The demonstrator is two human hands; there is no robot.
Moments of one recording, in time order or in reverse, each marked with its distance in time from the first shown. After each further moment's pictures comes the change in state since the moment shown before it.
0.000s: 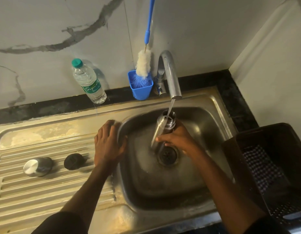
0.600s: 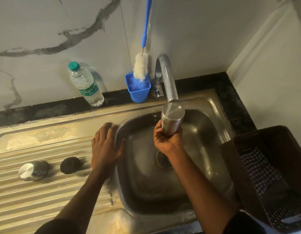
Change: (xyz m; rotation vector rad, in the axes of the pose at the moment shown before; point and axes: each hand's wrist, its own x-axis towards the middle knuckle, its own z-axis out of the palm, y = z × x) left_hand 0.001 -0.001 0.001 0.006 0.006 0.005; right_hand 0.012 -0.006 0.033 1.570 -0.075 0.474
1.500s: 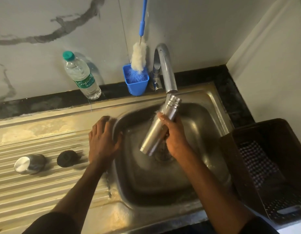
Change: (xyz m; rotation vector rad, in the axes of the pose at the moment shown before) left_hand -0.002 0.002 0.000 -0.014 0.012 0.004; right_hand -0.025 0.002 -0.006 -0.889 0.004 -0.560
